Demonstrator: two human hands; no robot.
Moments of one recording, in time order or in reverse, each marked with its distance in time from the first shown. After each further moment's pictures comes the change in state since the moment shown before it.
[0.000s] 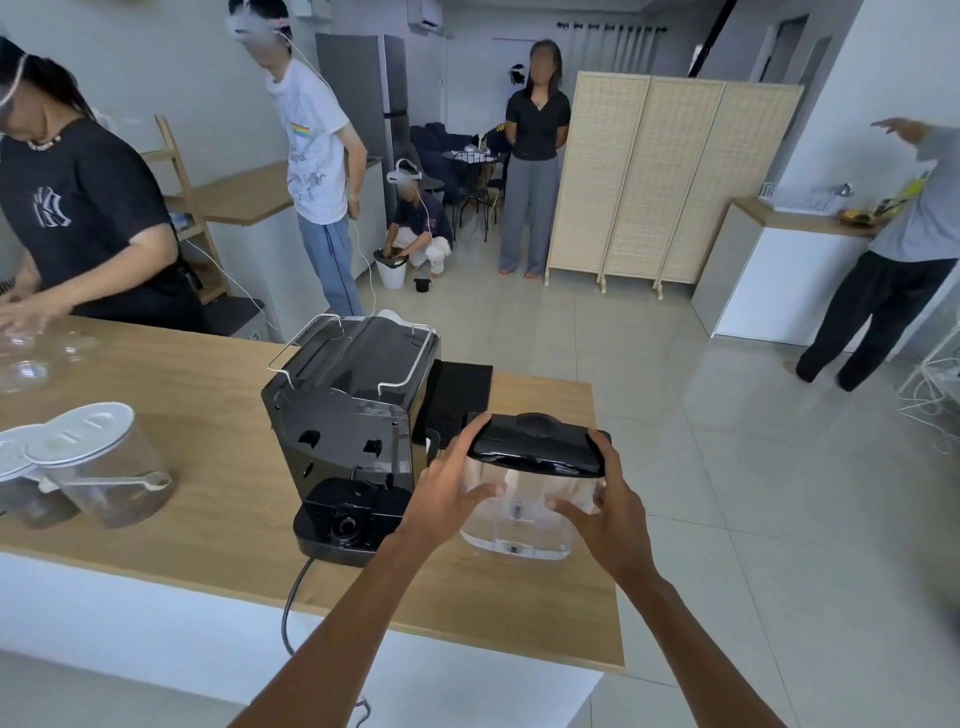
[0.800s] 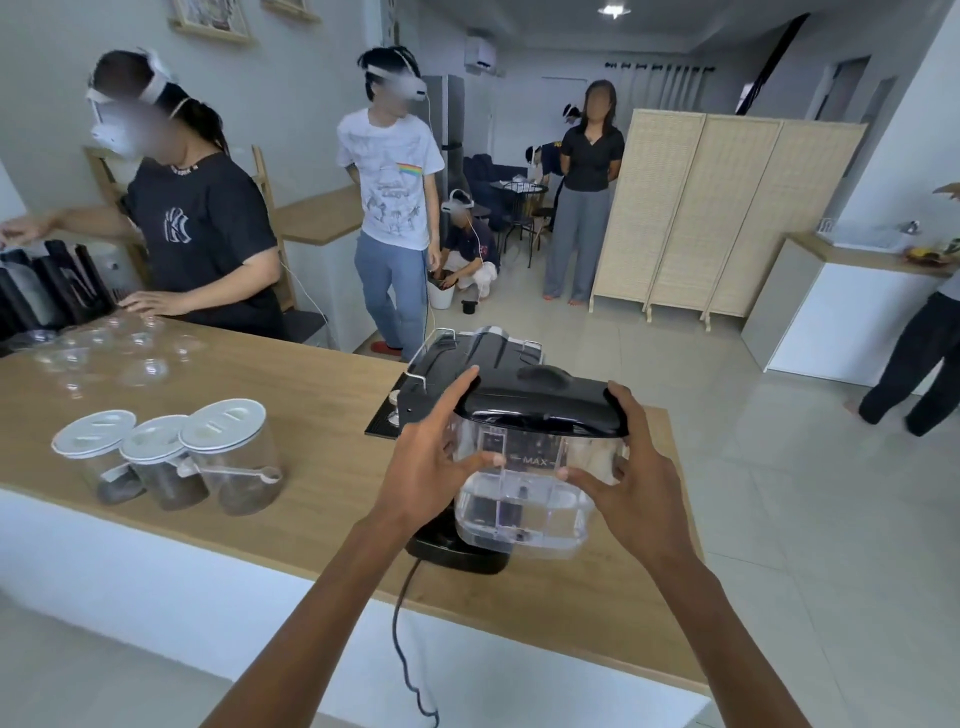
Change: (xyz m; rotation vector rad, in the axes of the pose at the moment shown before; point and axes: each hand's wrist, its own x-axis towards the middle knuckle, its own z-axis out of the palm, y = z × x) left_hand -0.044 -0.048 -0.168 -0.200 0.203 0.130; right_hand -0.021 -0.194 0.054 0.043 0.012 -0.163
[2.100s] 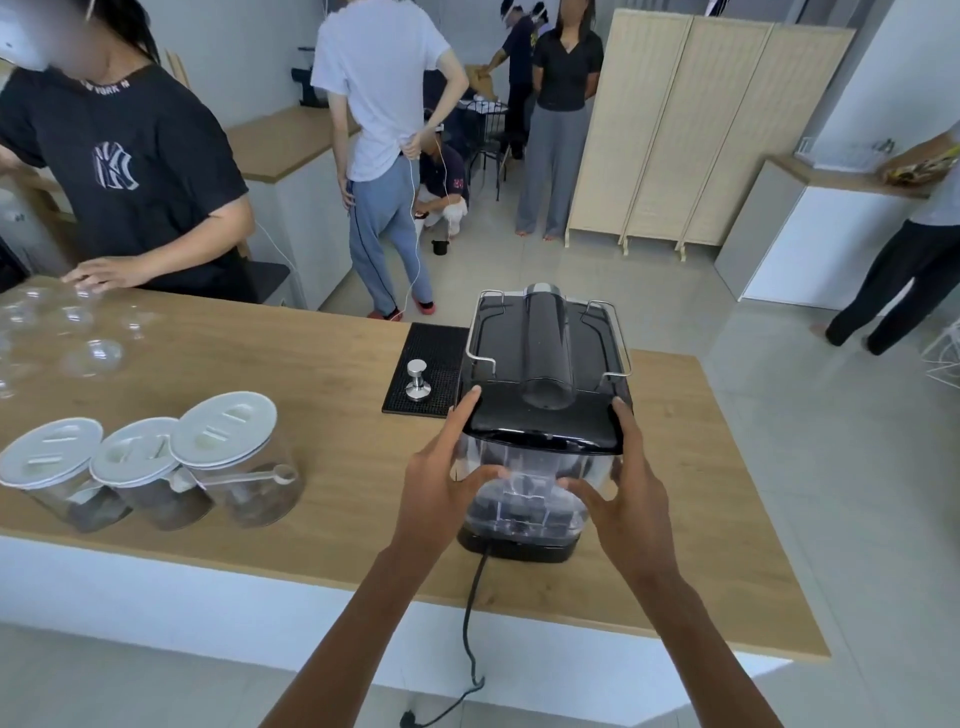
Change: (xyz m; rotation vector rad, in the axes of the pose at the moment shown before) left_hand 0.000 -0.118 -0.049 0.028 -0.014 0.019; right_hand 0.001 0.014 0.152 -0.113 0.013 0.216
